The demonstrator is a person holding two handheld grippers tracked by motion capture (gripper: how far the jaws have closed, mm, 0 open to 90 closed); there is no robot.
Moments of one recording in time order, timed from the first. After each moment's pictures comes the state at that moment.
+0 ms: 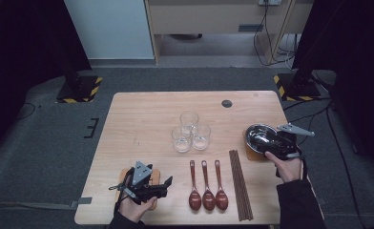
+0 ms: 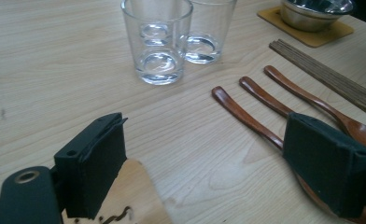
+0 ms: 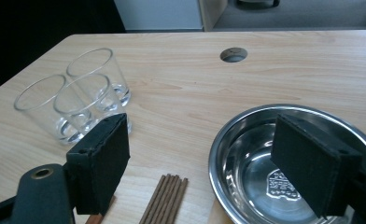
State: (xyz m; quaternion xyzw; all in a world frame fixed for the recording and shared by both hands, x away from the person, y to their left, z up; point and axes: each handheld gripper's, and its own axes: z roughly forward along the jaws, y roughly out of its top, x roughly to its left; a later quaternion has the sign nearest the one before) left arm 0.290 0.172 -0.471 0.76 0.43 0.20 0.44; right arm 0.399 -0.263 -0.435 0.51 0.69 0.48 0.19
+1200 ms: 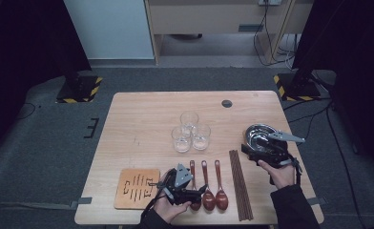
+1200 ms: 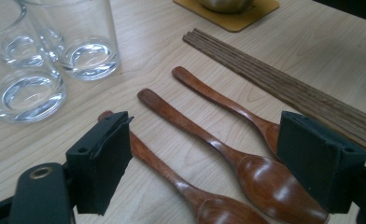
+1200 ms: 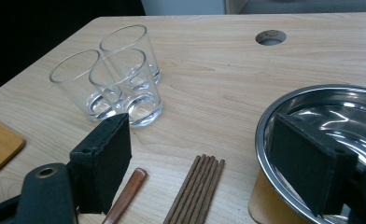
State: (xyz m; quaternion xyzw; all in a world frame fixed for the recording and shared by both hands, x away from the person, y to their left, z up) left arm 0.295 0.077 -0.481 0.82 0.35 0.15 0.44; right arm 0.384 -0.242 -0.447 0.49 0.71 0.48 0.16
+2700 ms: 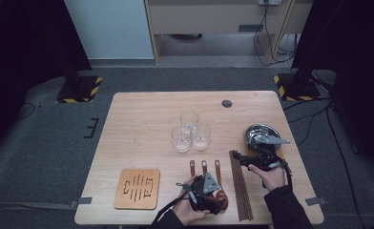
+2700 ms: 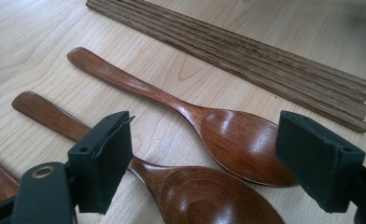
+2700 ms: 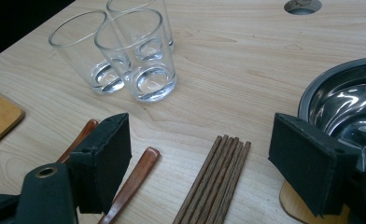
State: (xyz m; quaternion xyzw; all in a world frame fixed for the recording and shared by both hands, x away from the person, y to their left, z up) left arm 0.295 0.017 -0.511 0.88 0.26 0.10 0.38; right arm 0.386 -0.218 -0.468 0.48 0.74 0.45 0.14
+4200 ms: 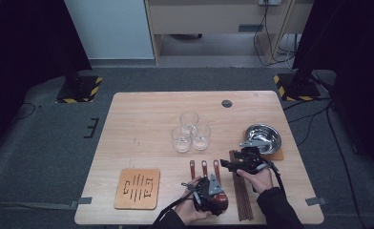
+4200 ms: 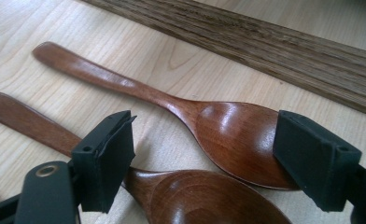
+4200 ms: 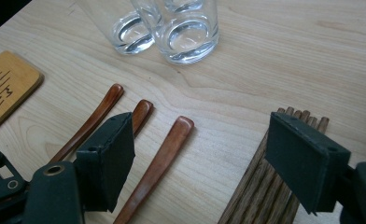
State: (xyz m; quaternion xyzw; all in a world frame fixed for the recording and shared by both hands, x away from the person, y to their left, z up) left arm 0.298 0.006 -0.523 0.90 0.24 0.10 0.36; right arm 0.391 -0.186 -0.495 0.47 0.78 0.42 0.06
